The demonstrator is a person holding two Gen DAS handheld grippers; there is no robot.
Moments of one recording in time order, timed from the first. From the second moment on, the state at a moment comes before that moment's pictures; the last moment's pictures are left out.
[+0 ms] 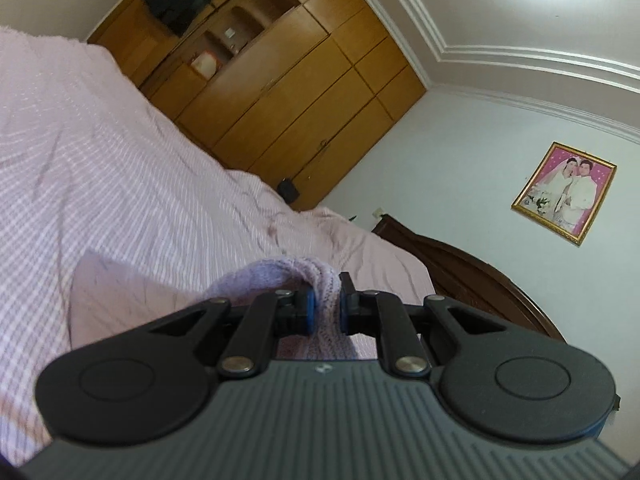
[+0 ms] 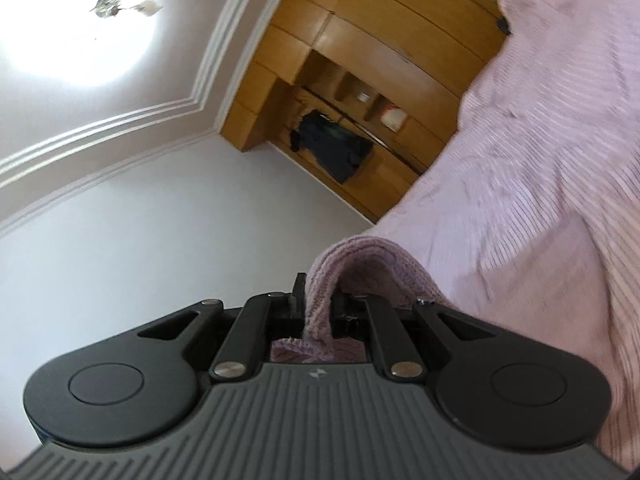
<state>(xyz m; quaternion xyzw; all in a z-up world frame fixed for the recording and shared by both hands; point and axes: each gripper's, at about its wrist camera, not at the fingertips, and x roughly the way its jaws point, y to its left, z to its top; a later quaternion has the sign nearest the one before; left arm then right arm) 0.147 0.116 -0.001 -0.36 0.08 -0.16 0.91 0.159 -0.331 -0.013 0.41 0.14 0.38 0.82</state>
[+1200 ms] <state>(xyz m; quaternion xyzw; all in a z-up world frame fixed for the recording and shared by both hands) 0.245 0.186 -0.075 -0.31 0.22 -0.04 0.93 0.312 -0.322 -0.087 0.36 0.24 0.24 0.87</state>
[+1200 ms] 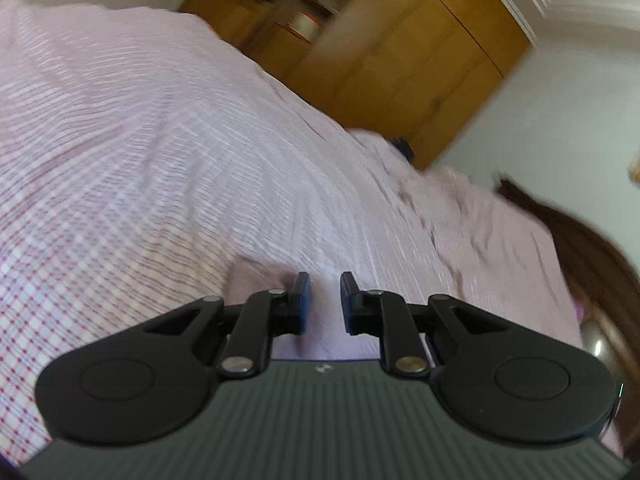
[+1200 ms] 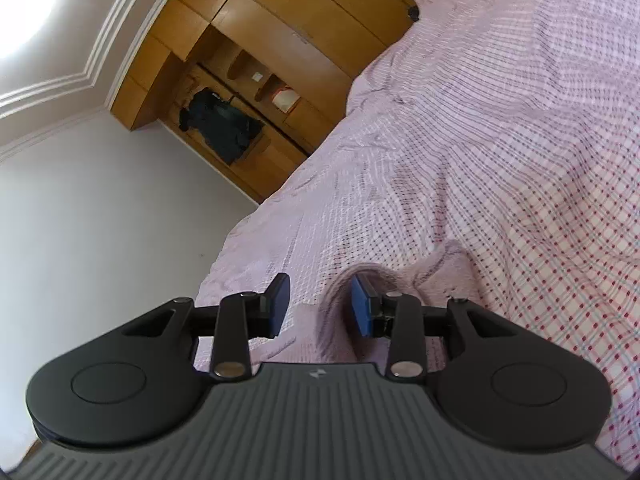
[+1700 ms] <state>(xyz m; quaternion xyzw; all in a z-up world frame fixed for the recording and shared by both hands) 0.317 0.172 -0.067 -0.24 0.34 -0.05 0.91 0.342 -0.261 -0.080 0.07 0.37 0.34 0.86</state>
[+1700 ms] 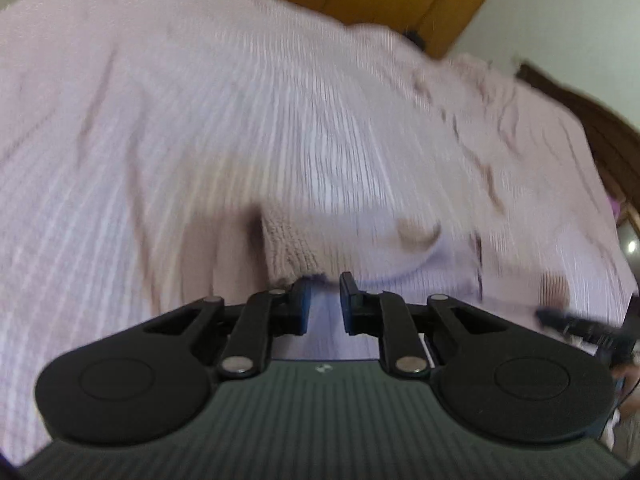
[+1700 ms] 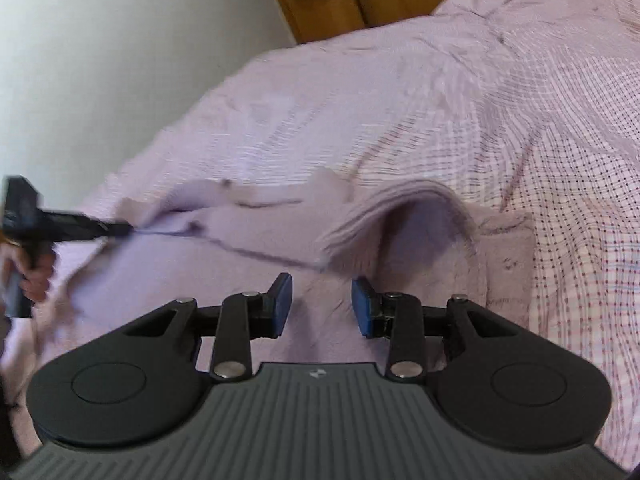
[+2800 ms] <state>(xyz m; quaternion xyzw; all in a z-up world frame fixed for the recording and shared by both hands) 0.216 0.158 -0.056 -0.21 0.35 -0.02 0.91 0.265 -0.335 -0.073 0.12 0.32 0.21 0.92</state>
